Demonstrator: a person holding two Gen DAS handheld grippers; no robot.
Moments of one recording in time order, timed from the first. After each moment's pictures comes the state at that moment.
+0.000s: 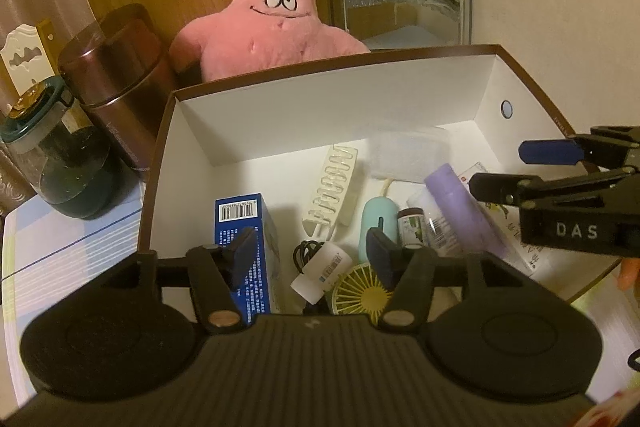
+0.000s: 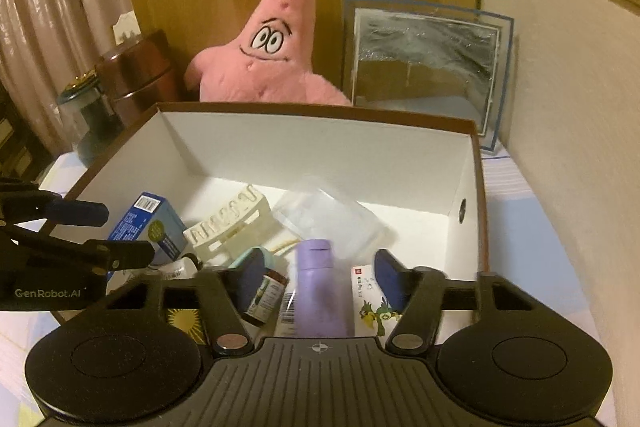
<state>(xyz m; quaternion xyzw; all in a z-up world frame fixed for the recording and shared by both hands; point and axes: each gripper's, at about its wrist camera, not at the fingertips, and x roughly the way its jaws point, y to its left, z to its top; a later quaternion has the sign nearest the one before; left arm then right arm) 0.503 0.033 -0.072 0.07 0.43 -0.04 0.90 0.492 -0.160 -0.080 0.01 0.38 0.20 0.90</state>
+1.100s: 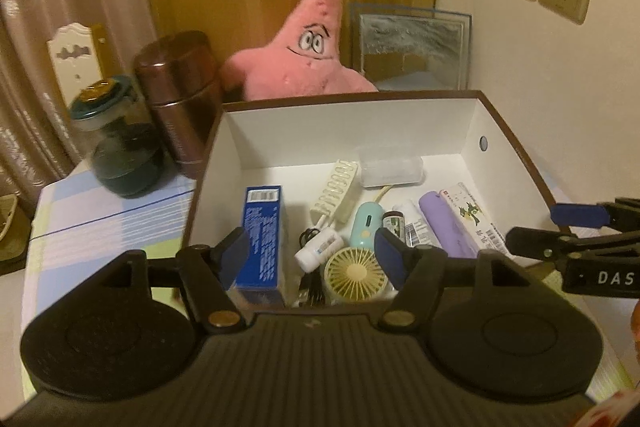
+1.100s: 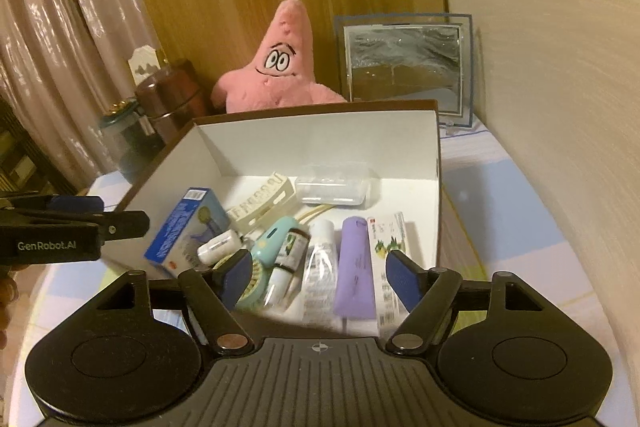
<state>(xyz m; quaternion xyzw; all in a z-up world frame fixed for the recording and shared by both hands) 0.415 0.029 -0.025 0.03 0.38 0.01 0.93 0.404 -0.203 -0.048 0.07 0.36 0.21 0.90</state>
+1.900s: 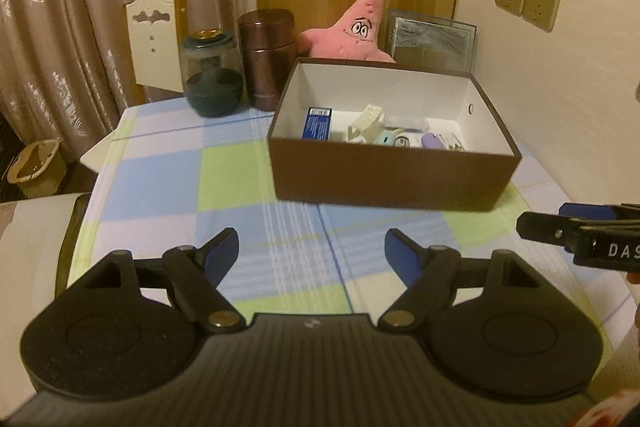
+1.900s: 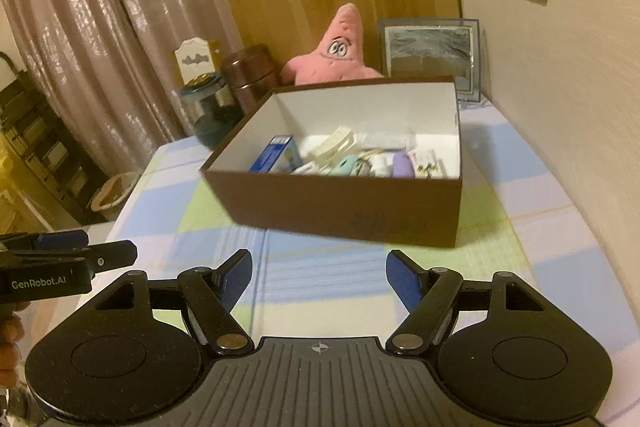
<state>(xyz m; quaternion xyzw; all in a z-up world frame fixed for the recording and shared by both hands) 0.200 0.043 0.003 -0.02 0.37 0.06 0.93 0.225 -0.184 -0.008 0.06 0.36 0.24 0.90</state>
